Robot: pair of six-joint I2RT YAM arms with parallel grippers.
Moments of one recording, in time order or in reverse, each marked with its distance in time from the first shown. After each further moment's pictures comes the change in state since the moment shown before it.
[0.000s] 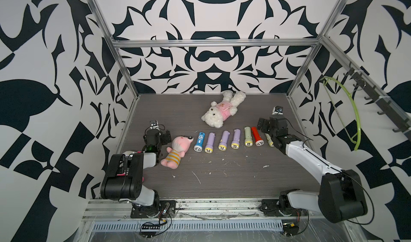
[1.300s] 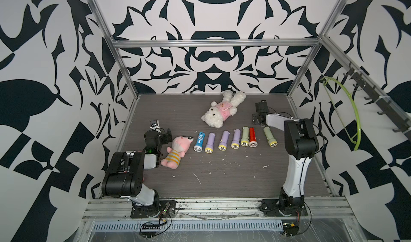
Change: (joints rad) left arm 0.002 0.017 -0.010 0.124 0.053 0.014; right arm -0.060 0.700 0.462 -0.115 0.101 -0.171
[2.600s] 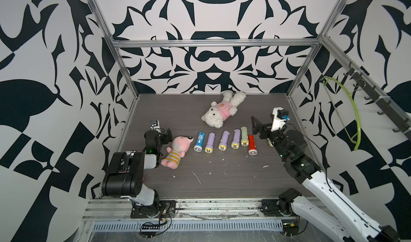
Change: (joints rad) left arm 0.000 0.000 0.000 0.000 0.003 0.003; right arm 0.406 -1.194 -0.533 0.202 -0.267 0.041
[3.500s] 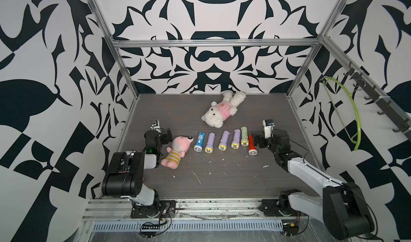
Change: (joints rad) left arm 0.000 0.000 0.000 0.000 0.000 0.000; right arm -0.406 0.345 -0.241 0.186 -0.192 -0.121
